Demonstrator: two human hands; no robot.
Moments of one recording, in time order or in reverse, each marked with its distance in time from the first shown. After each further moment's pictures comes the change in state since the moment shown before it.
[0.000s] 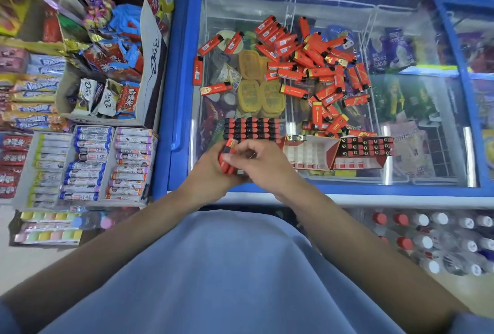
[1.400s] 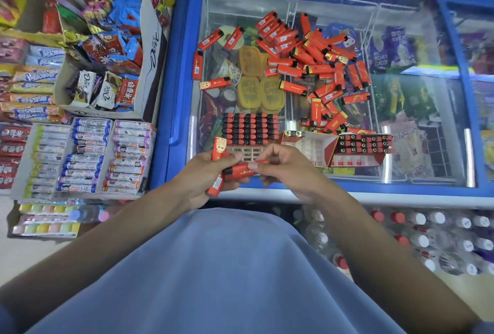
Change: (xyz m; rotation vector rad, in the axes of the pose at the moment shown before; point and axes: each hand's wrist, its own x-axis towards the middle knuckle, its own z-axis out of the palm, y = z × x) left_hand -0.006 0.003 0.004 -0.571 -0.093 -0.325; right_hand -0.005 0.044 -0.041 0.237 -0.144 0.059
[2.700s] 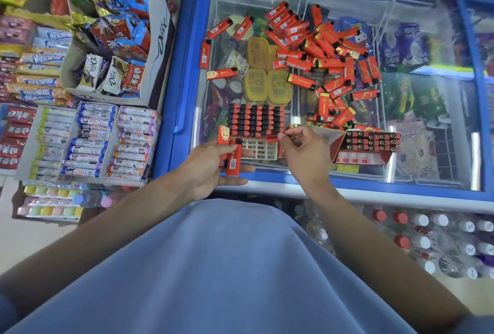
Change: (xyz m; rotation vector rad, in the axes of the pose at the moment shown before) left_hand -0.005 0.002 0.000 -0.063 0.025 -0.018; right_hand 0.020 0.020 -0.009 -0.377 0.628 -0.190
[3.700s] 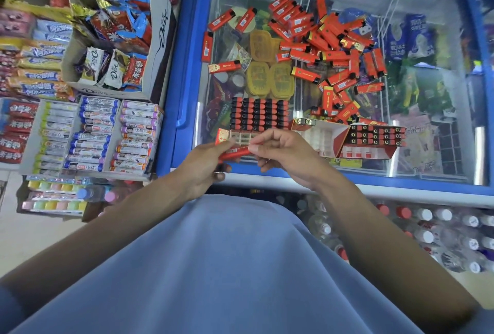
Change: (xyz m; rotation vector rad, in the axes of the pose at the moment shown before) left_hand 0.020 -0.021 -0.018 0.102 0.126 -0.010; right_hand -0.012 -0.028 -0.002 0.418 -0.709 0.185
